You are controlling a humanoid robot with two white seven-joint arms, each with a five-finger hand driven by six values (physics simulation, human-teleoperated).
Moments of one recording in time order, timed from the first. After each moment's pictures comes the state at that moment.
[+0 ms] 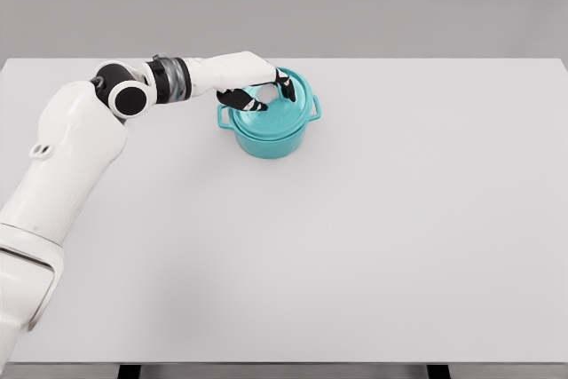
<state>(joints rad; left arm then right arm) -0.89 0.20 -0.52 -0.91 -0.61 -0.61 -0.61 0.06 0.00 -0.30 0.08 0.25 -0.01 0.09</state>
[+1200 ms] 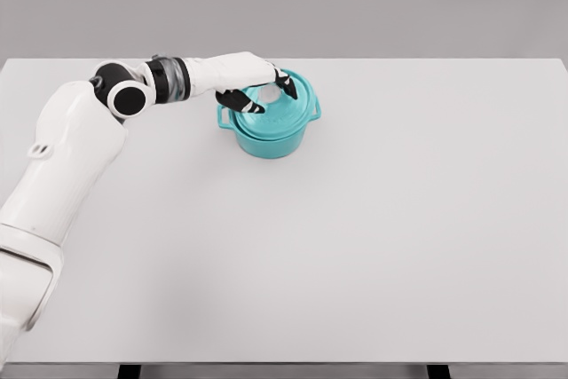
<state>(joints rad) -0.89 0.21 -0.52 -0.92 -0.61 -0.61 -0.61 0.06 0.00 -0.30 0.08 0.25 -0.01 0.09</state>
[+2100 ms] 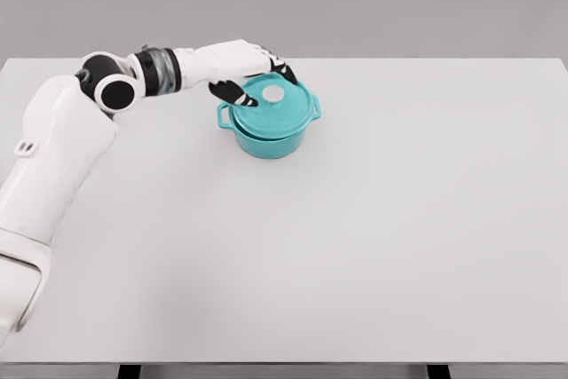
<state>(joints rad) -0.89 0.25 -0.51 -1.00 -0.59 -0.61 -0.61 0.06 0.00 -0.30 0.08 0.25 -0.01 0.09</state>
